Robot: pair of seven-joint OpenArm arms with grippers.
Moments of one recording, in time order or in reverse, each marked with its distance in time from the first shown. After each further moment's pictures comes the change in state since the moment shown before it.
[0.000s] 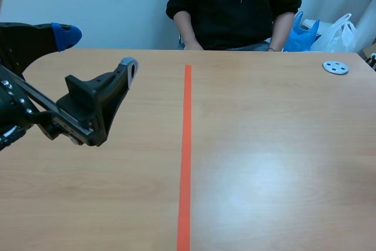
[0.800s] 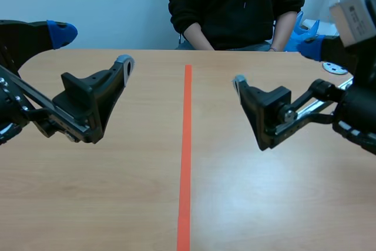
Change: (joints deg) left arm 0.0 0.0 -0.7 0.0 0.0 0.0 0.0; right arm 6.0 0.4 -35.7 7.6 -11.6 -17.7 -1.7
